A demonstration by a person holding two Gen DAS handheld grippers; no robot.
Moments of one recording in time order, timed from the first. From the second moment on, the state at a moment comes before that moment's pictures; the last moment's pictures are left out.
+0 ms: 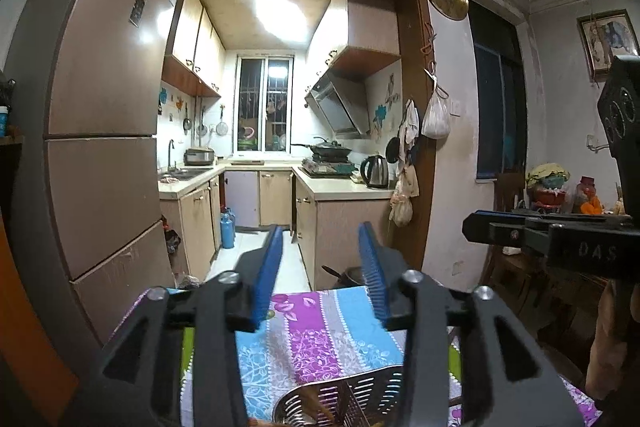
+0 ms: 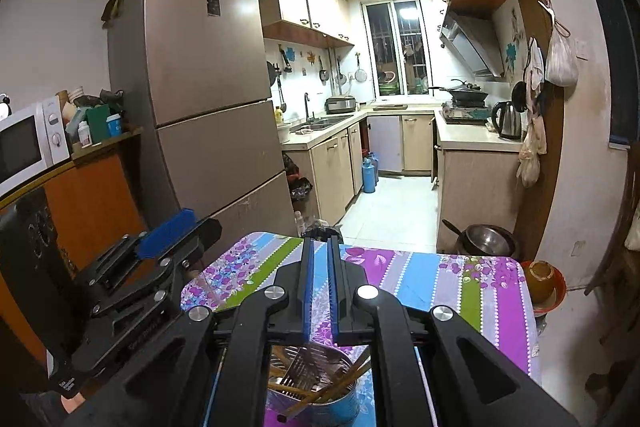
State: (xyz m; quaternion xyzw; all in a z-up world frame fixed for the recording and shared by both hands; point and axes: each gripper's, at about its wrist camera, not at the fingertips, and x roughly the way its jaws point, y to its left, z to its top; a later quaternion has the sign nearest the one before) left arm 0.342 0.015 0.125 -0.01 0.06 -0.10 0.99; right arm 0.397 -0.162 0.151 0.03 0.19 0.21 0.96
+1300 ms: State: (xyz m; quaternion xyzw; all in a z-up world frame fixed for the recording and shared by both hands) left arm 0.095 0.054 -0.122 0.01 0.27 -0.12 0.96; right arm 0.104 -0.130 -0.127 0.02 0.26 0.15 0.95
